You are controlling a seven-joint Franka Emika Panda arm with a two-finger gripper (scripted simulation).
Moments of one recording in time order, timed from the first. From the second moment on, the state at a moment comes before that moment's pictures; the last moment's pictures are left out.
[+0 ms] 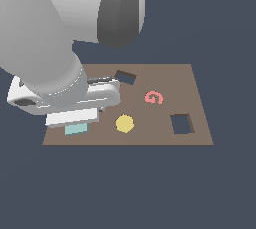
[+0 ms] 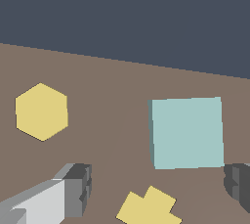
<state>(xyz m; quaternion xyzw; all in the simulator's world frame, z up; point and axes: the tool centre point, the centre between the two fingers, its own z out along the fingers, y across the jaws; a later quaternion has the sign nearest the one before) 0.068 -0.119 0.080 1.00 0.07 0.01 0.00</state>
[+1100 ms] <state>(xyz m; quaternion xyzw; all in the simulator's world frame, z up) 0.090 -0.151 0.042 1.00 0.09 0.00 0.00</state>
